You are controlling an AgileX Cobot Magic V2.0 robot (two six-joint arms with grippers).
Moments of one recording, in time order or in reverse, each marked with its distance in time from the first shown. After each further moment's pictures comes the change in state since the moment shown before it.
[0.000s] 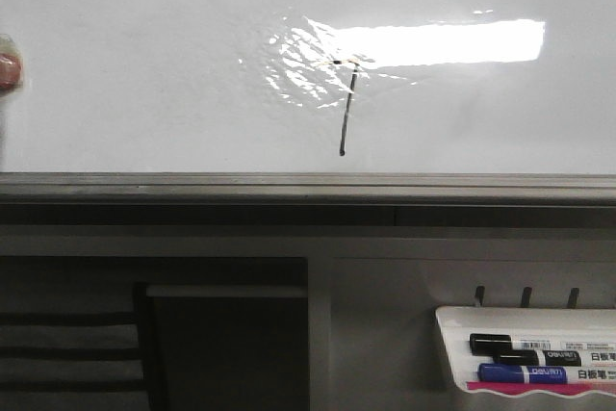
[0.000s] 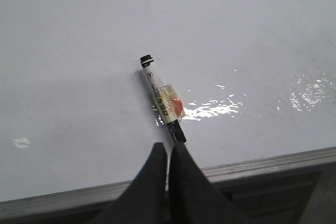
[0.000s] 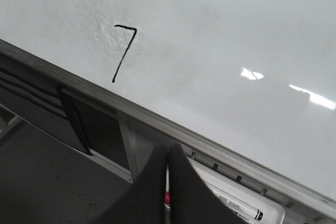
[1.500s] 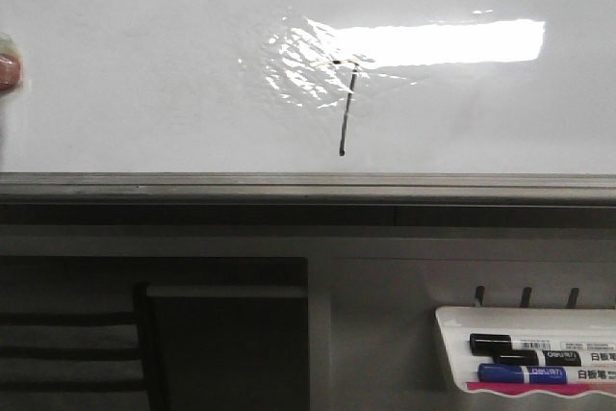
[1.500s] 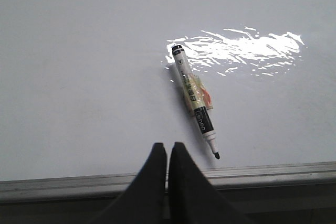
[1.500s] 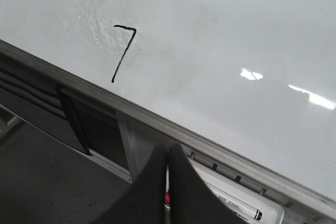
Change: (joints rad) left arm 0.018 -0.422 0.507 -0.022 -0.394 0.000; right arm 0.000 0.000 0.000 -0.004 -0.001 0.002
